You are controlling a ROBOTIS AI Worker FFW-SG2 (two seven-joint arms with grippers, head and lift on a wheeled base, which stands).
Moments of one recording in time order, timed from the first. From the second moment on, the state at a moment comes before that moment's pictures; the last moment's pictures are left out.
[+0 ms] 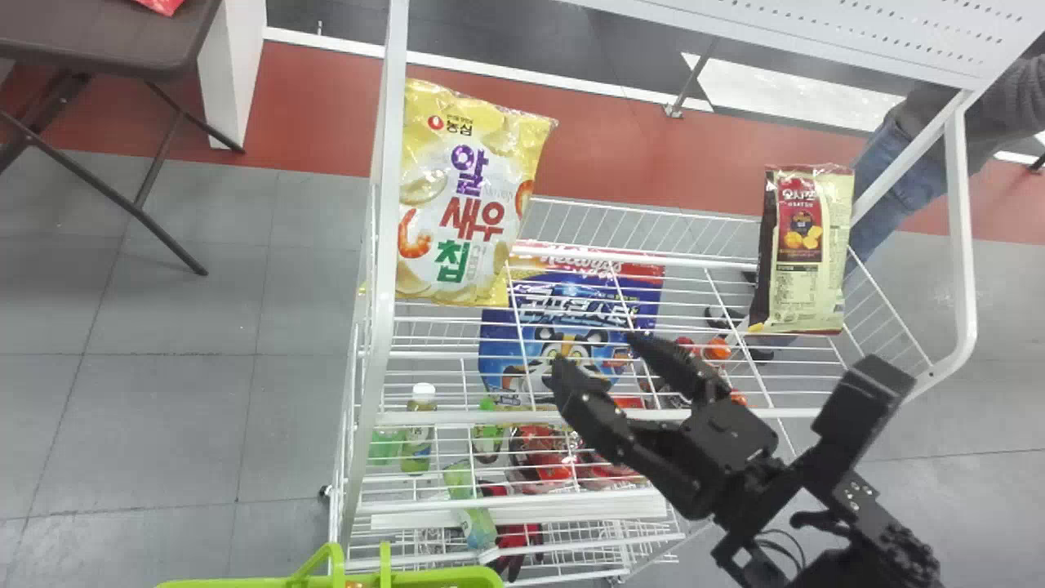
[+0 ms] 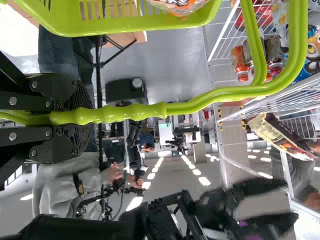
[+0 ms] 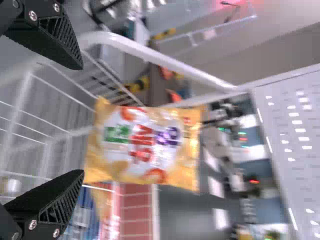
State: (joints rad) left arm 0.61 0.02 -0.06 -2.02 0.26 1.28 -1.17; right arm 0.76 -0.11 -0.27 -2.43 -0.37 0.35 0.48
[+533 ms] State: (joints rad) left arm 0.61 0.02 -0.06 -1.99 0.26 1.23 -1.18; right arm 0.83 -0.03 -0.11 -2.26 -0.18 -0.08 0.25
